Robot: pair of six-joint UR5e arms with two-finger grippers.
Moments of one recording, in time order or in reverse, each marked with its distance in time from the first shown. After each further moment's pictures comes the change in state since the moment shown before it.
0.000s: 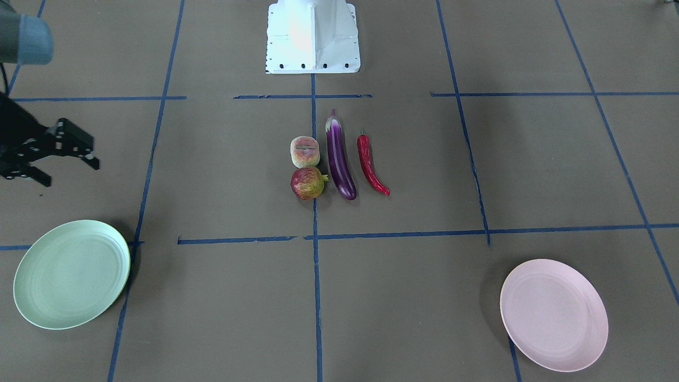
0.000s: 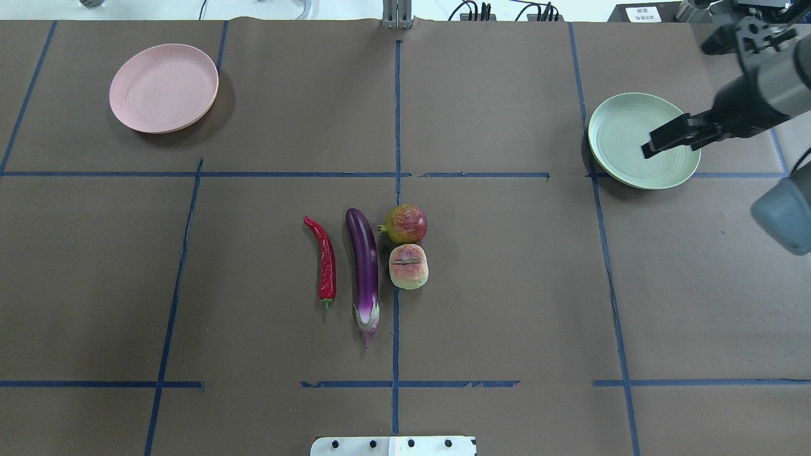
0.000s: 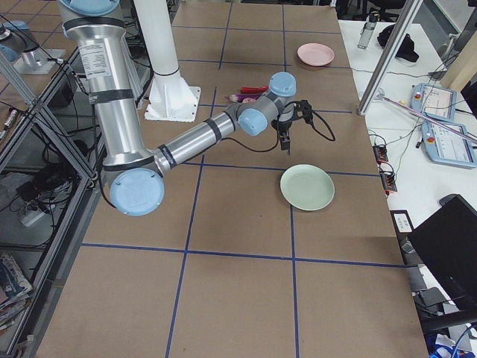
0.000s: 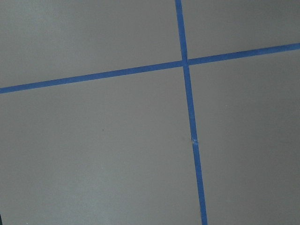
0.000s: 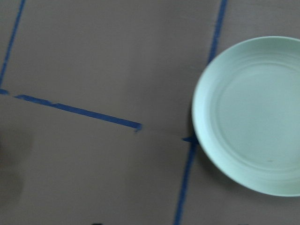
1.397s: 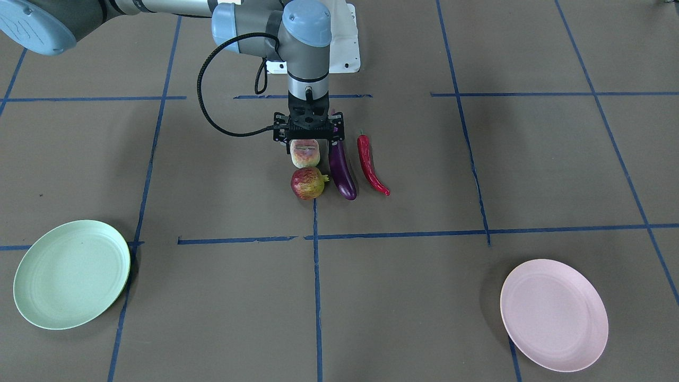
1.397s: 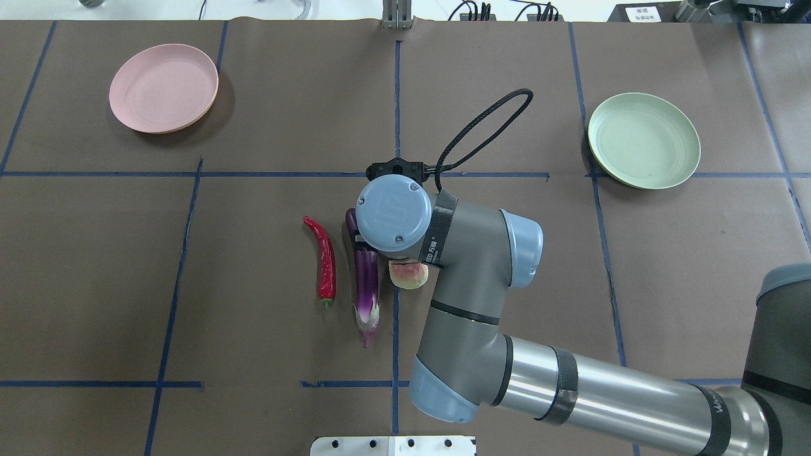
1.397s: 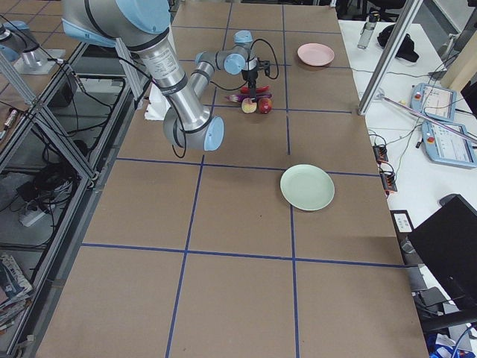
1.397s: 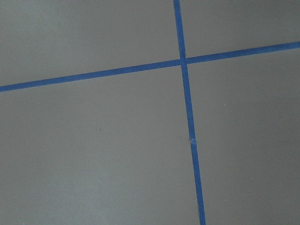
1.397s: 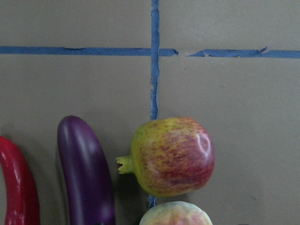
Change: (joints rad) left arm 0.002 0.003 0.000 0.000 -0.004 0.000; right arm -0.609 0.558 -0.297 -0.305 -0.640 0.552
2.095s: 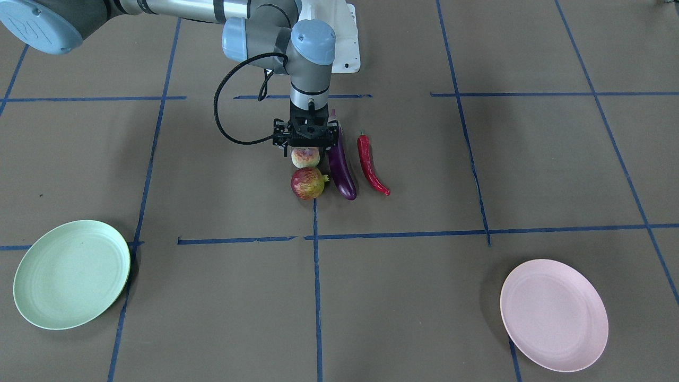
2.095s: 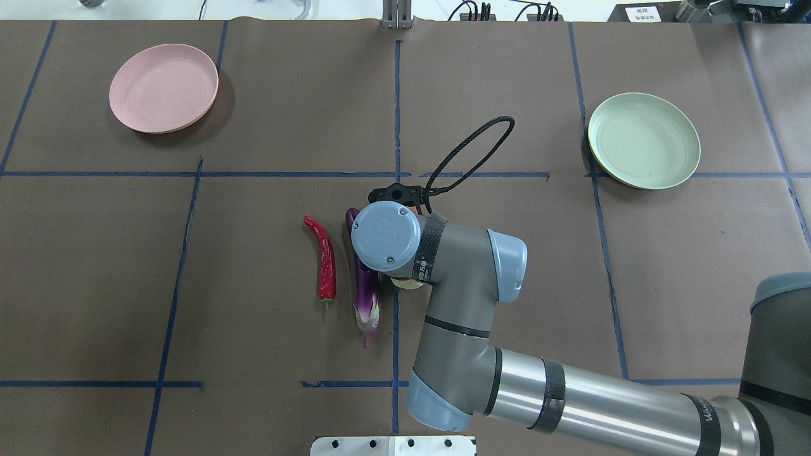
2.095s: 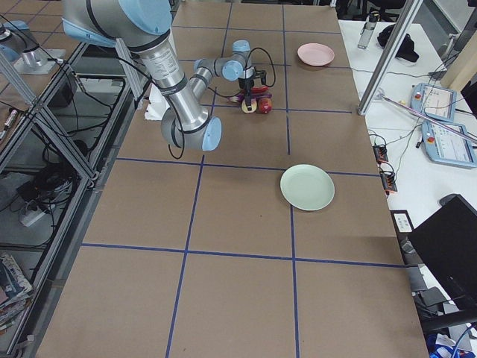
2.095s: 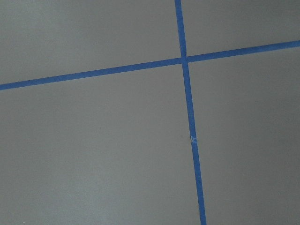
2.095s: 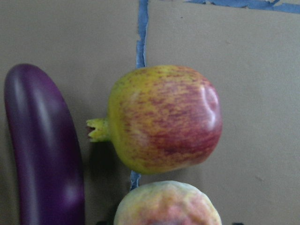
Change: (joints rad) left arm 0.000 0.001 0.001 0.000 0.001 0.000; right arm -0.026 0.001 -0.066 0.000 0.002 -0.013
